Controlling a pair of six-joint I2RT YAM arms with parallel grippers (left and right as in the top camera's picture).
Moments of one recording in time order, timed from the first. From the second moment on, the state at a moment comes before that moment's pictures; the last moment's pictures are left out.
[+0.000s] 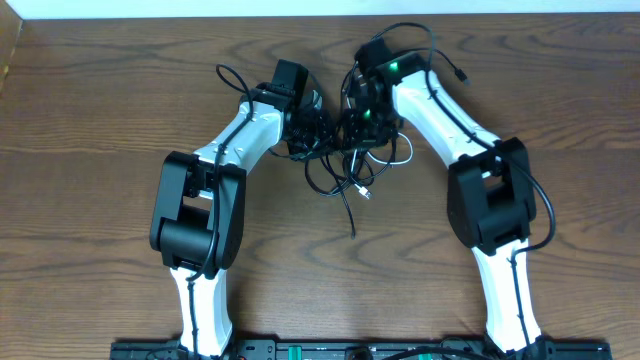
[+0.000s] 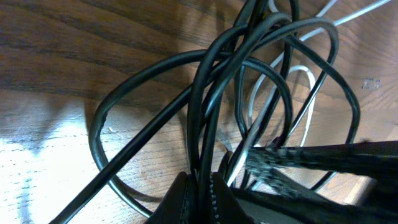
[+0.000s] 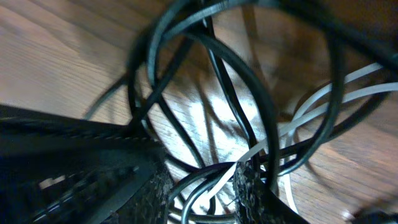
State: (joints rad) left arm -0.30 2.11 1.48 -0.65 0.57 -0.63; right arm 0.44 2.35 1.98 -1.11 -0.39 0.25
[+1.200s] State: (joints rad) left arm -0.30 2.11 1.48 -0.65 0.57 -0.69; right arm 0.44 2.34 1.87 -0.97 -0.28 0.24
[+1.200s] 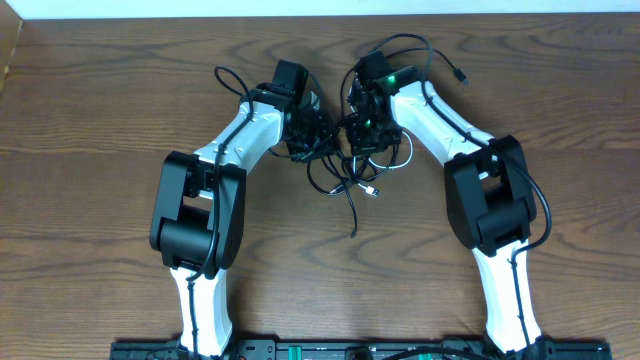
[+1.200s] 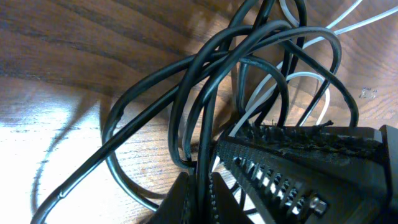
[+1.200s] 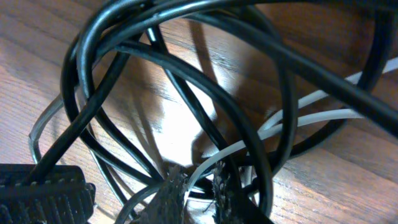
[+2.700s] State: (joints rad) left arm -0.30 2.11 1.48 -0.65 0.57 -0.70; right arm 0.35 2.13 2.01 -1.14 -0.46 0.12
